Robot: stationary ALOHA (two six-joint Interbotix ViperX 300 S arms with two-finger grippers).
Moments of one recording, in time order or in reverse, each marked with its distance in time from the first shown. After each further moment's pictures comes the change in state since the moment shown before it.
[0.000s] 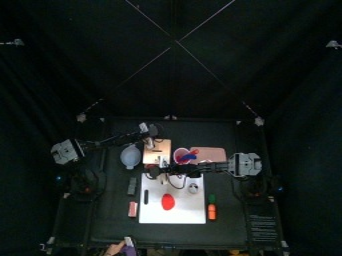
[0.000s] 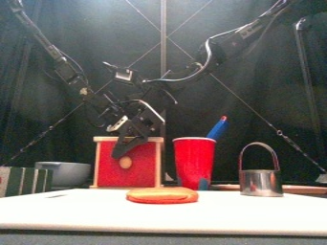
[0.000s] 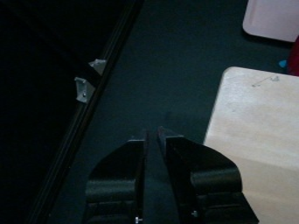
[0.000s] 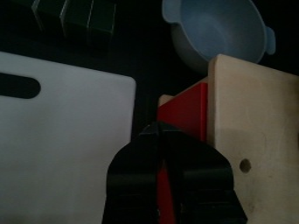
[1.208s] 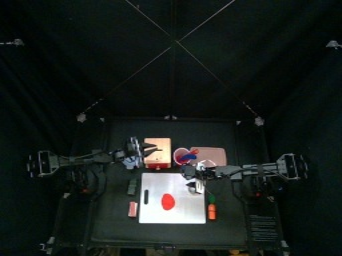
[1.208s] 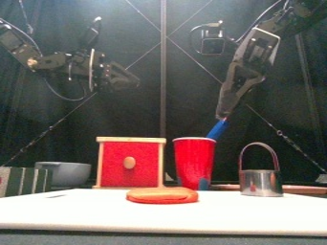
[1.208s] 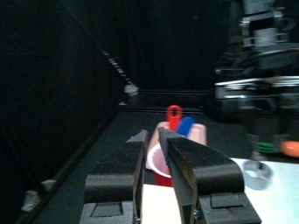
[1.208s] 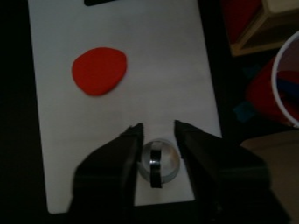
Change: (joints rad) left arm -0.433 -0.485 0.445 -0.304 -0.690 0.002; right arm 0.107 -0.644 0.546 0.551 0.330 0.015
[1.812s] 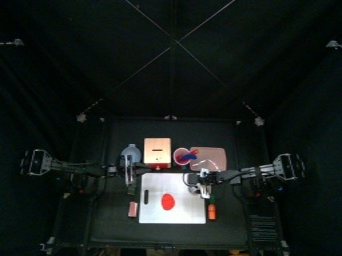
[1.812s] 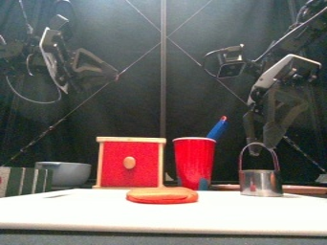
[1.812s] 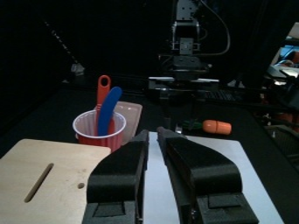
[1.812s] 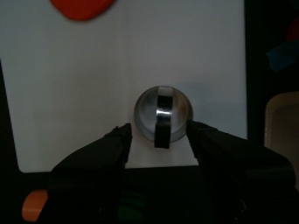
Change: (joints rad) left arm -0.123 -0.018 0.143 -0.155 -0.017 -0.002; right arm 0.086 0.081 0.078 -0.052 -0.041 0.002
